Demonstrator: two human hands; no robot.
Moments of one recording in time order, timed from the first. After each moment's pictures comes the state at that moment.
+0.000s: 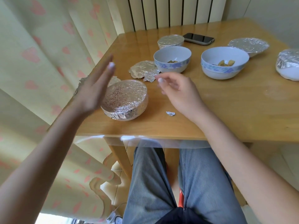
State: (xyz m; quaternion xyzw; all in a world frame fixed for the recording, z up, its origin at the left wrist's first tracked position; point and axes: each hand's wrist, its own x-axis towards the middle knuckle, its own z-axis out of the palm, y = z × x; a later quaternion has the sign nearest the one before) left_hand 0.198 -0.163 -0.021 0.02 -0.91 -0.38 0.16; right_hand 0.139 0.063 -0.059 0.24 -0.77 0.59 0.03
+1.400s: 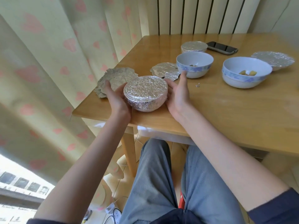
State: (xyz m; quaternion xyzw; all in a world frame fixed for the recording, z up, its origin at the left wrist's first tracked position) left_hand 0.208 -0.127 -0.069 0.29 -0.45 -0.79 0.28; right_hand 0.140 -0.004 -0.068 0.03 -0.52 0.82 -0.22
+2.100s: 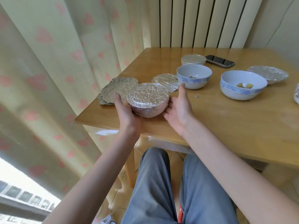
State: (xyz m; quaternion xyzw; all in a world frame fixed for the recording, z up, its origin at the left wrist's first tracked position) left_hand 0.213 -0.104 -0.075 0.17 -0.40 -0.86 0.25; right_hand 0.159 0.006 -0.058 0.05 -0.48 0.82 -0.30
